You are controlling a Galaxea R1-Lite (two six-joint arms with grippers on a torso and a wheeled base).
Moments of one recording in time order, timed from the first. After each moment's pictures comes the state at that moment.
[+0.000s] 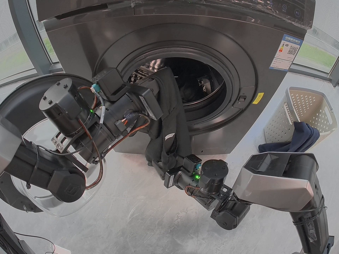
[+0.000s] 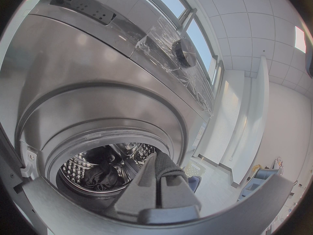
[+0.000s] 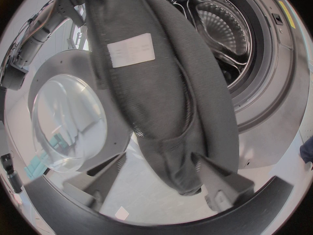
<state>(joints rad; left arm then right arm) -0.62 1.83 -0.86 -1.39 -0.17 -0.15 0.77 2.47 -0.97 -1.54 -0.11 0.17</state>
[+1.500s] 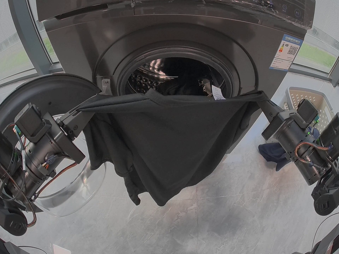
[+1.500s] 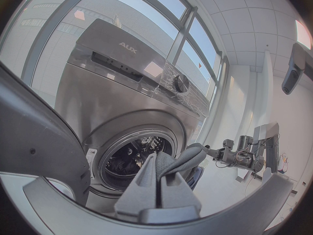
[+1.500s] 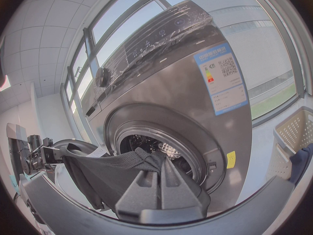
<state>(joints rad) -0.49 1.41 -0.35 -1.44 -0.20 -0.15 0.58 1.61 -0.45 -1.54 -0.09 0.16</state>
